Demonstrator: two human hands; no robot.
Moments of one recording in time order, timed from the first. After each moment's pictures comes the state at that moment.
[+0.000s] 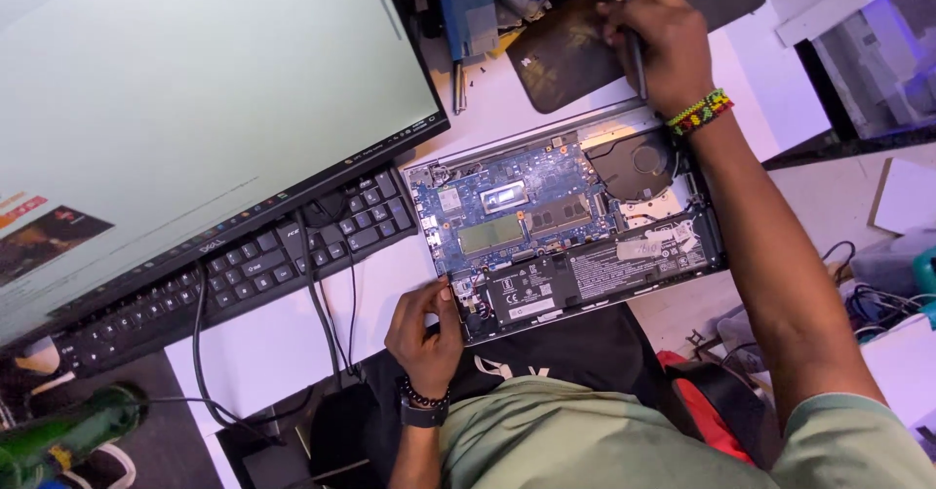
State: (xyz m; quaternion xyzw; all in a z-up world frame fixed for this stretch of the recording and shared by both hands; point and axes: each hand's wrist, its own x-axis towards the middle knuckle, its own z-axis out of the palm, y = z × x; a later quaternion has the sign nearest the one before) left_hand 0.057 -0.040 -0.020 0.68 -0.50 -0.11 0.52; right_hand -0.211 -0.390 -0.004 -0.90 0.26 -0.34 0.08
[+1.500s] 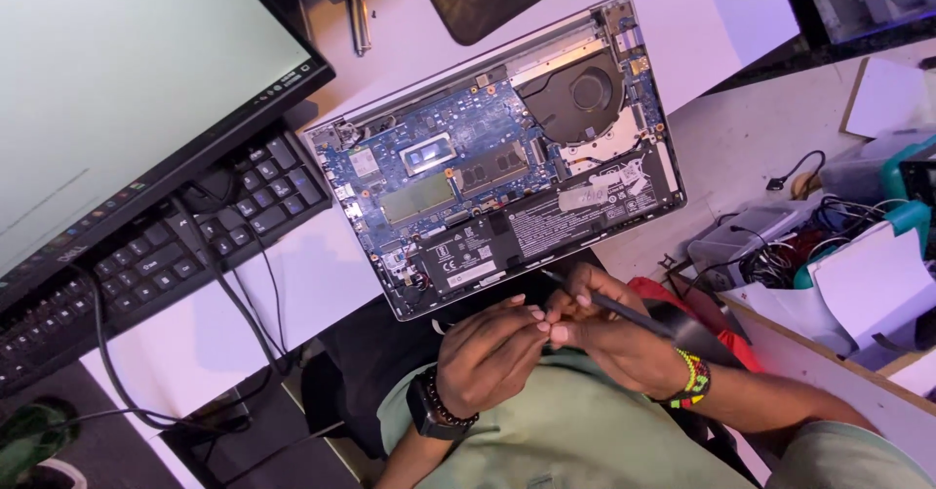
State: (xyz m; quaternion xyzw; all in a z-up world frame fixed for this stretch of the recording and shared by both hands) left_hand -0.025 -0.034 0.028 0.38 -0.74 -0.20 0.52; right_hand -0.224 -0.044 0.024 -0.18 0.41 -0.36 0.82
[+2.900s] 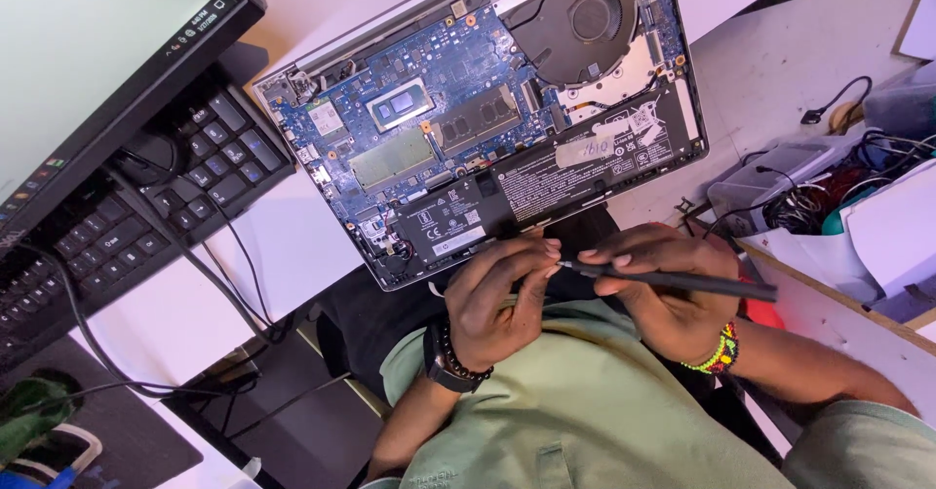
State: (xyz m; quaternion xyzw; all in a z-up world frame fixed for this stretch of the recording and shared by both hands) left_hand -0.063 -0.055 0.019 0.46 -0.58 -0.33 0.59; right_hand -0.240 -0.070 0.040 -0.62 0.39 -0.54 0.42
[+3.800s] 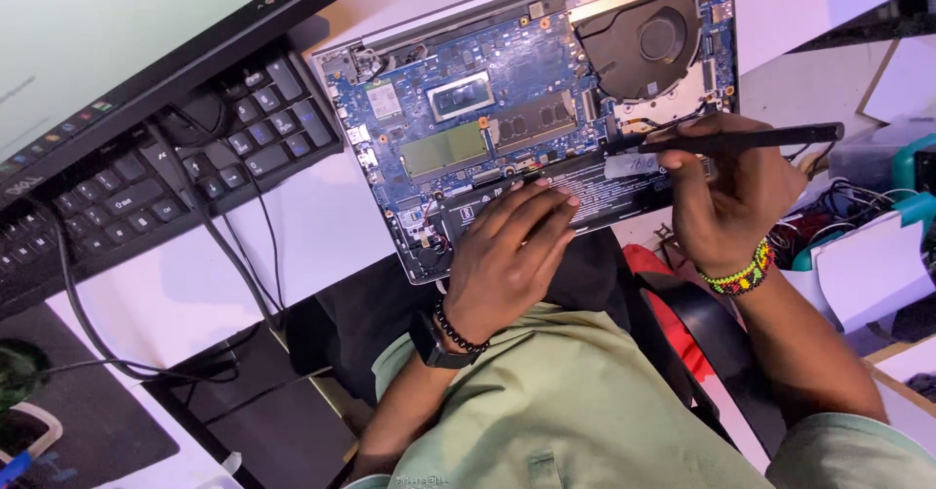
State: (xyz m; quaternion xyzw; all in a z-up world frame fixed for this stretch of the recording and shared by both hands) left_hand -0.020 -0.074 0.003 0.49 -0.77 -0.22 0.36; right_hand -0.256 -0.139 0.009 -0.76 0.52 -0.36 0.10
